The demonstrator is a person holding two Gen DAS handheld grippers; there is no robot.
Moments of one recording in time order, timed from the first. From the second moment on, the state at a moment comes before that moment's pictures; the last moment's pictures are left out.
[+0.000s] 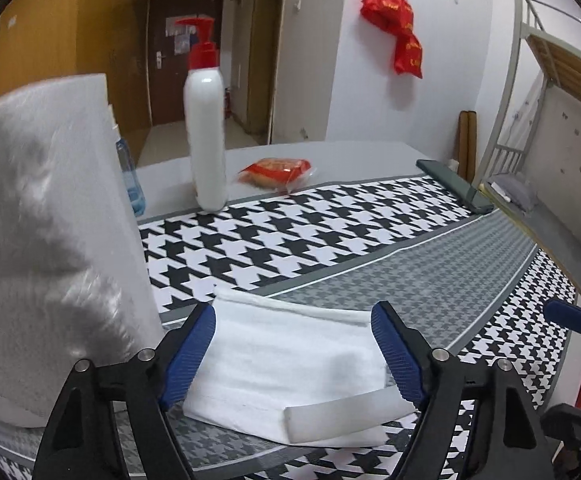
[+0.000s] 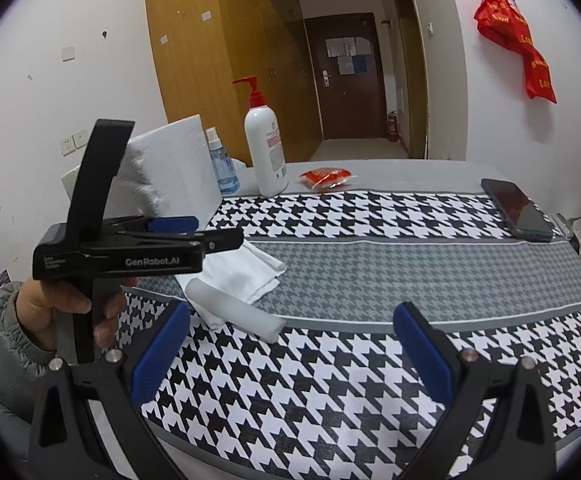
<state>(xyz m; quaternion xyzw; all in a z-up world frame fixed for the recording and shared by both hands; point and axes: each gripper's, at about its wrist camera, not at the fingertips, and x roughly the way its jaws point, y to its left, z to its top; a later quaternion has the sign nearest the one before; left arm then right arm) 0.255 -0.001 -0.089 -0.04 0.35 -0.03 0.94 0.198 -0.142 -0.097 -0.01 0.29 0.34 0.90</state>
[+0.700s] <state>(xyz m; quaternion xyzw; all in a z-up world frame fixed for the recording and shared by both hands) 0.265 0.026 -0.116 -0.05 0.42 -0.02 0.91 0.214 -0.118 -0.099 -0.05 0.31 0.36 0.88</state>
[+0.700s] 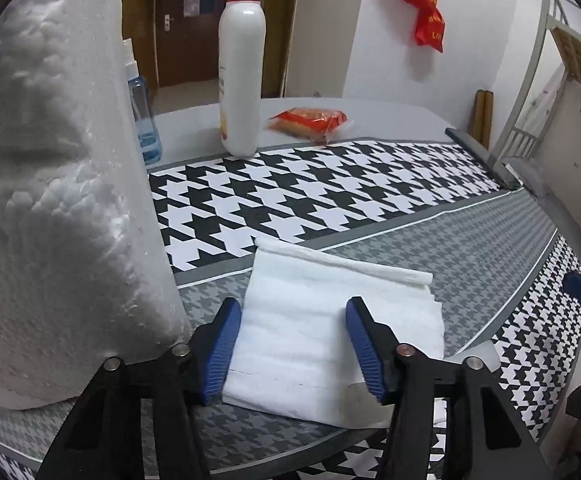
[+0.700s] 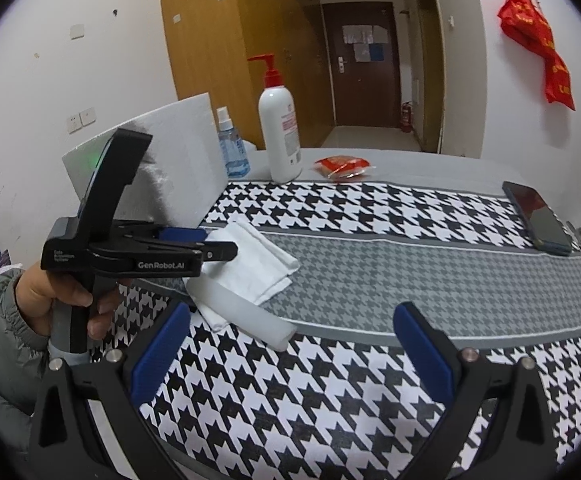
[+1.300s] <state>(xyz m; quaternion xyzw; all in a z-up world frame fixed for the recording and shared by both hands) 0.254 0.023 -0.107 -0.04 0.40 -0.06 0.91 0.222 -0.070 -0.115 -0.15 0.33 0.41 0.83</state>
